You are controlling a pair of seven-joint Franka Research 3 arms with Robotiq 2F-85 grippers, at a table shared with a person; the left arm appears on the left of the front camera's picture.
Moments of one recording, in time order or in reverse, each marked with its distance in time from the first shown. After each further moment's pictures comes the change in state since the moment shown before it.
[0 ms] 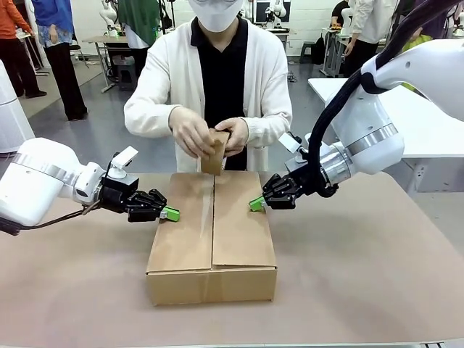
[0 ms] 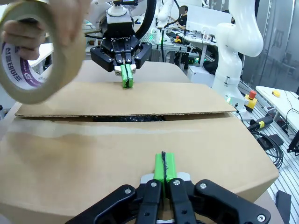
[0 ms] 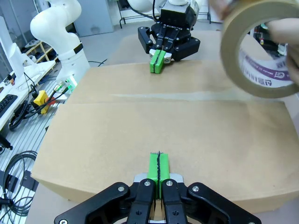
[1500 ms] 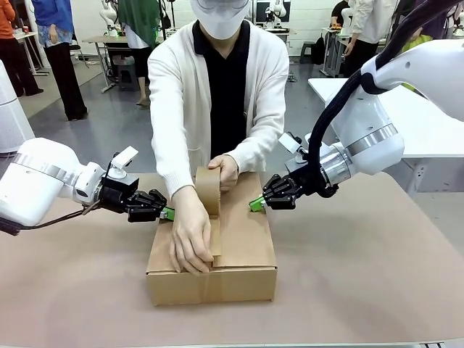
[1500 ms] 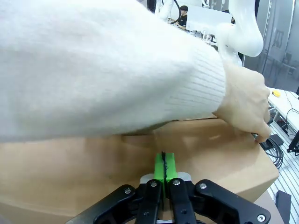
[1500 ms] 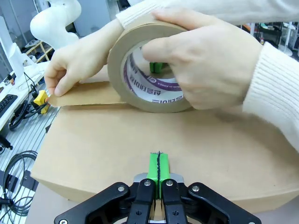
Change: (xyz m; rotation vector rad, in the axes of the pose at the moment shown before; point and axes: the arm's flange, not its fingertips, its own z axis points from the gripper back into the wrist) left arm 0.000 0.000 0.000 0.000 0.000 0.000; right arm -0.001 0.000 0.000 0.000 0.001 -0.001
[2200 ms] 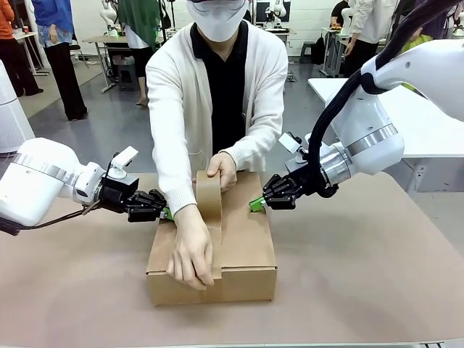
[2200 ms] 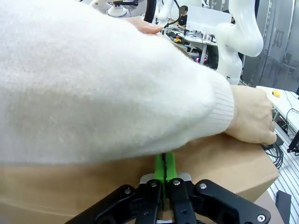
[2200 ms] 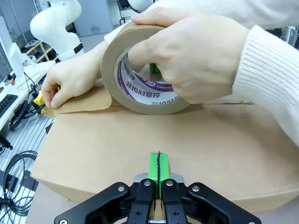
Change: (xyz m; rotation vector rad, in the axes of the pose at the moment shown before) left arm 0.000 0.000 0.000 0.000 0.000 0.000; right arm 0.000 0.000 0.000 0.000 0.000 0.000
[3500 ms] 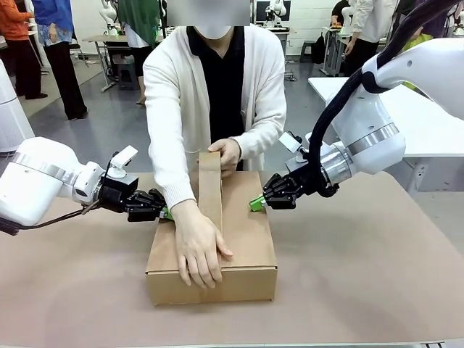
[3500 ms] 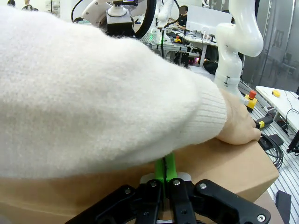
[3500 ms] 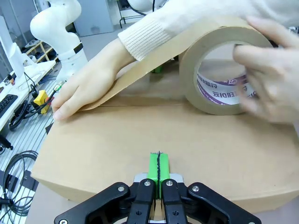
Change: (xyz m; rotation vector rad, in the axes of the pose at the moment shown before) left arm 0.000 0.000 0.000 0.000 0.000 0.000; right arm 0.000 0.000 0.000 0.000 0.000 0.000
